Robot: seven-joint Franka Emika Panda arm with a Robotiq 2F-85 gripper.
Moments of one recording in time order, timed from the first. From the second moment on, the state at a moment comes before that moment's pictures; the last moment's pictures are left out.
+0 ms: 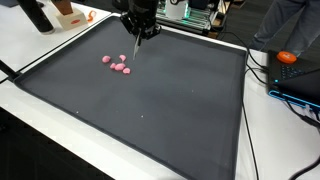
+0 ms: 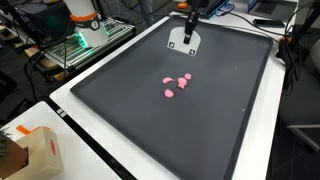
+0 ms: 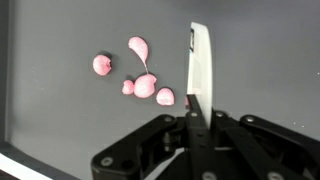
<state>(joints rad) 0.16 0.27 0.05 -2.01 -0.37 2.16 0.16</state>
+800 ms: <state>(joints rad) 0.21 0.44 0.05 -1.85 -0.42 2.12 0.16</state>
